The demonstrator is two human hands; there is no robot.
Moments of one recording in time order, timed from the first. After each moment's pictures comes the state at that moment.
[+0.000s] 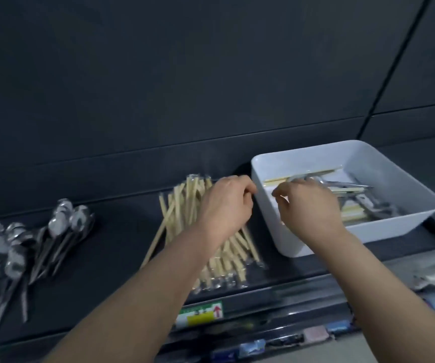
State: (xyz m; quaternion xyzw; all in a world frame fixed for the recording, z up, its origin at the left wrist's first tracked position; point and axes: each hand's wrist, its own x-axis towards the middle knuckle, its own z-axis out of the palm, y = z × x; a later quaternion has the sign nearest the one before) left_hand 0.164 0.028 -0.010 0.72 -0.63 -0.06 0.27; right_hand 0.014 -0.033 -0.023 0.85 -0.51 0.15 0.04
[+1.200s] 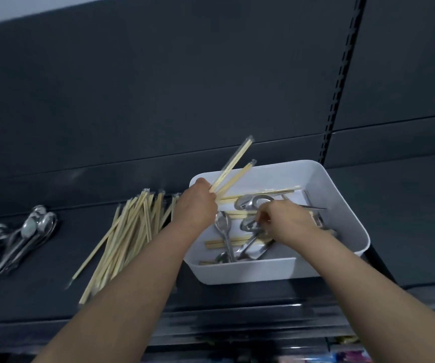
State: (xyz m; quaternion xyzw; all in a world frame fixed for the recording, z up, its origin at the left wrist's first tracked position) left_hand 0.060 -0.088 -0.013 0.88 -0.43 -0.10 0.19; right_hand -0.100 -0.175 -0.047 0.89 -0.42 0.01 -0.17
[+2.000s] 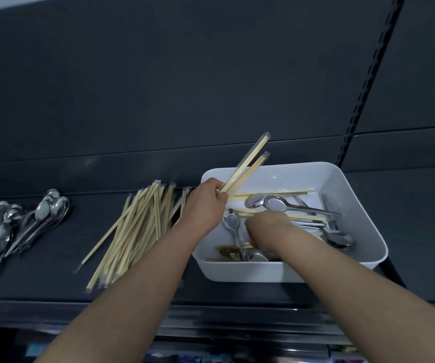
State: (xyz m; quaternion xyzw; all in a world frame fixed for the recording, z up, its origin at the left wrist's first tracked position) left_hand 0.063 -0.079 -0.024 0.84 -0.39 -0.16 0.33; right_hand -0.053 -0.158 -0.057 0.94 -0.28 -0.21 -0.01
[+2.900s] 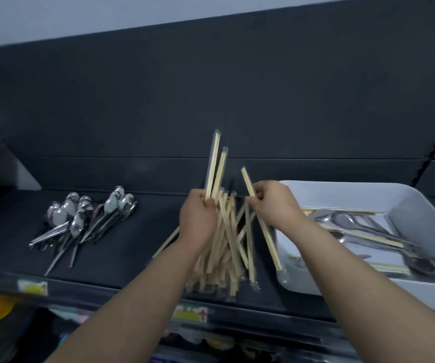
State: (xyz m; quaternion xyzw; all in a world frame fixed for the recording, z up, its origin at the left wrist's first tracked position) left_hand 0.169 0.038 -0.024 0.83 -0.24 -0.10 0.49; right_hand 0.061 -0.076 0.004 0.86 -0.37 0.16 -0.32
